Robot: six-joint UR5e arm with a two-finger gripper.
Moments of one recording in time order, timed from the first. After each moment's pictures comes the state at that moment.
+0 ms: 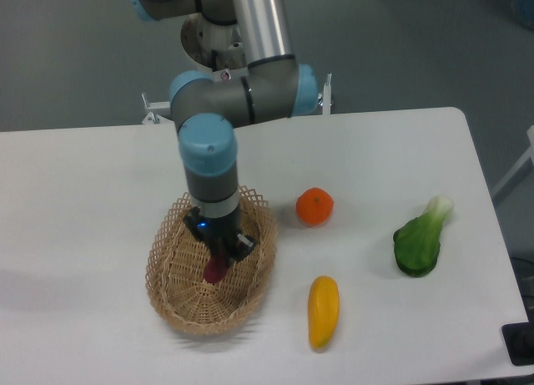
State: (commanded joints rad) arm 2.32 -1.90 -1.66 -0.86 1.53 0.87
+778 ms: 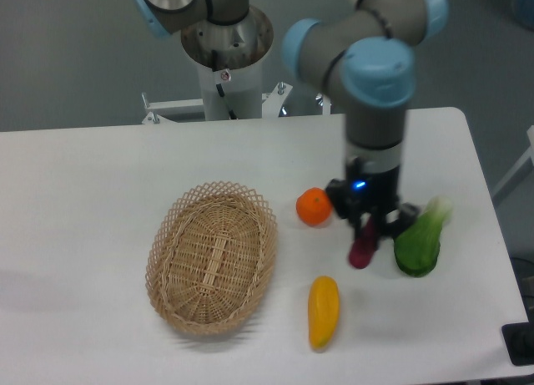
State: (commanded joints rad) arm 2.66 -1.90 -1.38 -1.12 1.46 1.28
